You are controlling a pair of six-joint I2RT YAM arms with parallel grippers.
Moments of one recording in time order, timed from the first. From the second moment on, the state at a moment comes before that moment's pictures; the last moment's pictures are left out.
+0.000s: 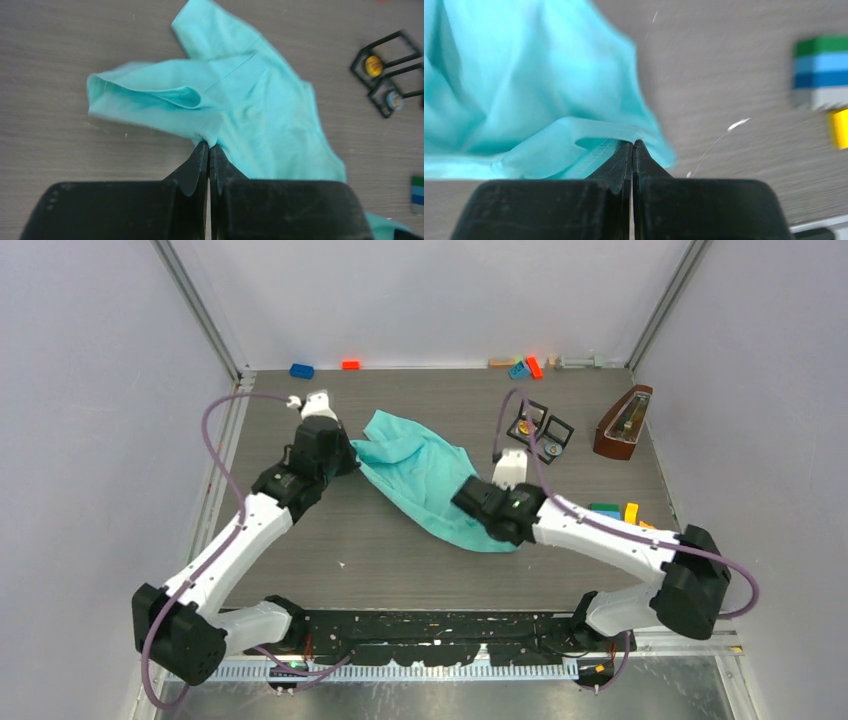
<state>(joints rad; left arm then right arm) -0.47 1.15 0.94 -0.34 -0.29 -0.54 0.99 1.37 0.96 -0.88 0.71 1.00</state>
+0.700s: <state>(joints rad) -0.42 1.28 2.13 -0.97 -0.19 -0.28 0.73 1.34 2.10 -0.89 0.80 0.18</state>
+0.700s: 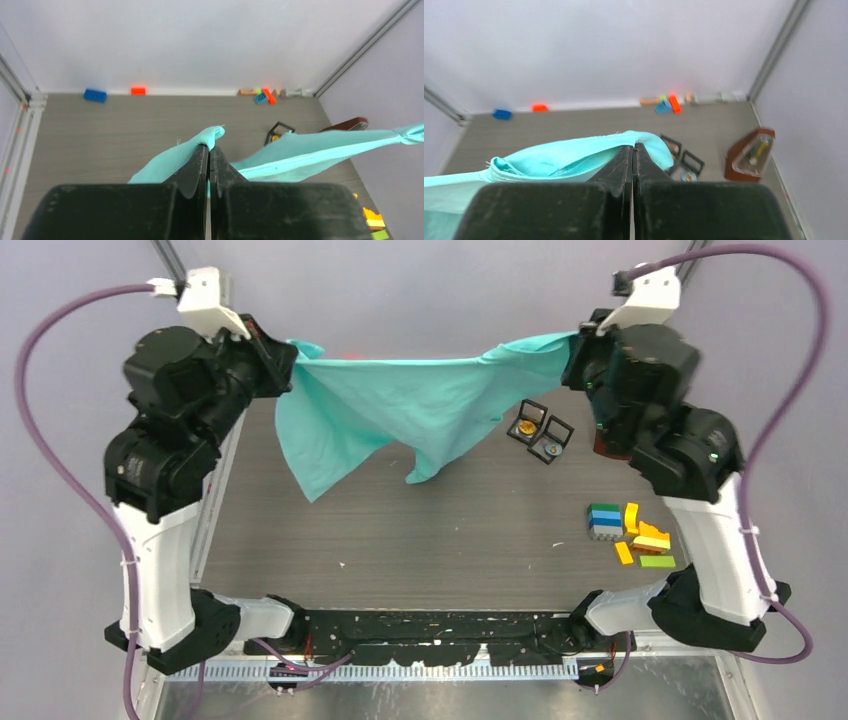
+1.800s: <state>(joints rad) -0.38 1.35 1.89 -0.86 -0.28 -0.16 0.74 1.47 2.01 -0.57 0.71 -0.10</state>
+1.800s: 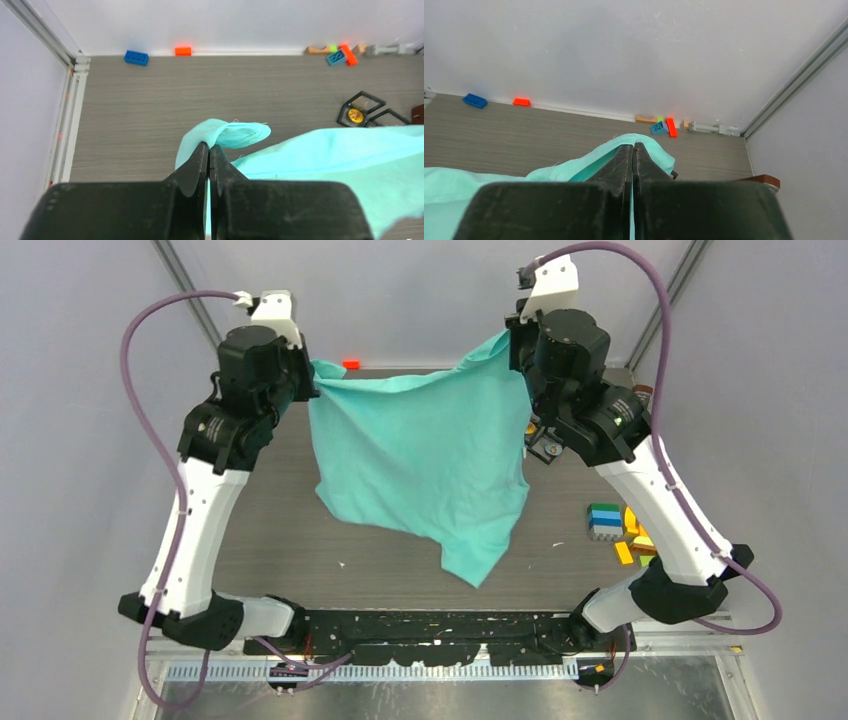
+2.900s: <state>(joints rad) -0.38 1.04 1.96 -0.87 -0.23 -0.18 0.73 1.20 2.03 -0.55 0.43 -0.13</state>
